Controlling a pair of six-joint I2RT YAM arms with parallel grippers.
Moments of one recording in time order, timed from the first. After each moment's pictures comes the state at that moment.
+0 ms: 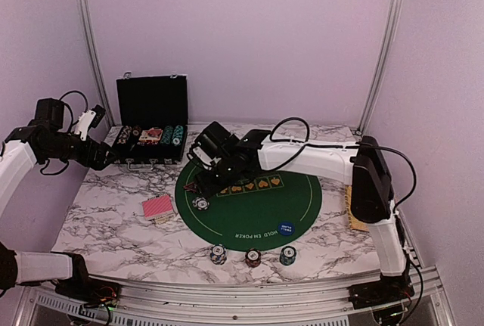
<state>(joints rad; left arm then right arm) 0.08 1.08 1.05 -0.78 0.46 0.36 1.02 2.23 1.97 -0.70 0.07 0.25</state>
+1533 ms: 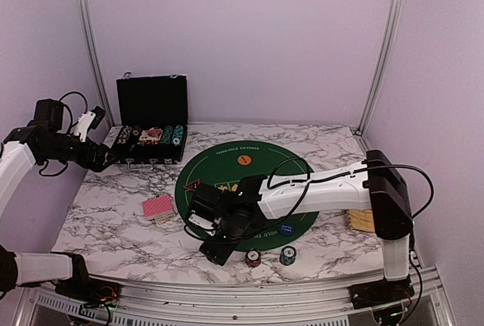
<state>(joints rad) 0.08 1.06 1.05 -0.81 0.47 0.37 1.26 2.08 1.61 -0.79 0.02 0.20</state>
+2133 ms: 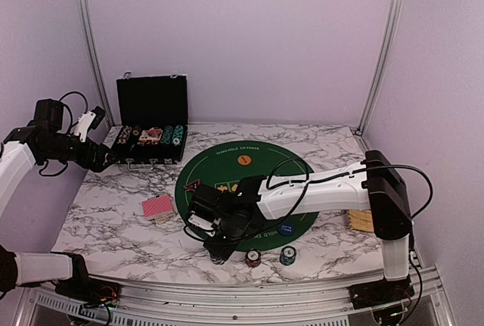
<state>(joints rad) 0.08 1.06 1.05 -0.81 0.47 0.38 1.26 2.08 1.61 -0.79 0.01 0.19</state>
